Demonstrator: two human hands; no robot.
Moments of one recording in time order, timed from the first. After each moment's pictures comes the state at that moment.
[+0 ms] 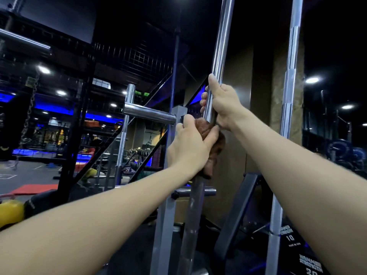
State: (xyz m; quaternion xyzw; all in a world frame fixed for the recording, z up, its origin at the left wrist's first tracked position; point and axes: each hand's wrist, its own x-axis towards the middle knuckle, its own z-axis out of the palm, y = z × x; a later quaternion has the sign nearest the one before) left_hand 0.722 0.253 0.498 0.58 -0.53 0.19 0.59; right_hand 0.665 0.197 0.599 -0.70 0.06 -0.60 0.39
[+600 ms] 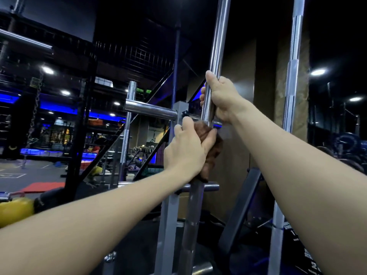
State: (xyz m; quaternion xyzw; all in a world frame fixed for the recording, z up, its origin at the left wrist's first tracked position) left_hand 0.727 0.257 0.477 0.61 -0.53 0.23 0.54; right_hand 0.665 0.199 0.601 -0.71 0.07 -0.59 0.37
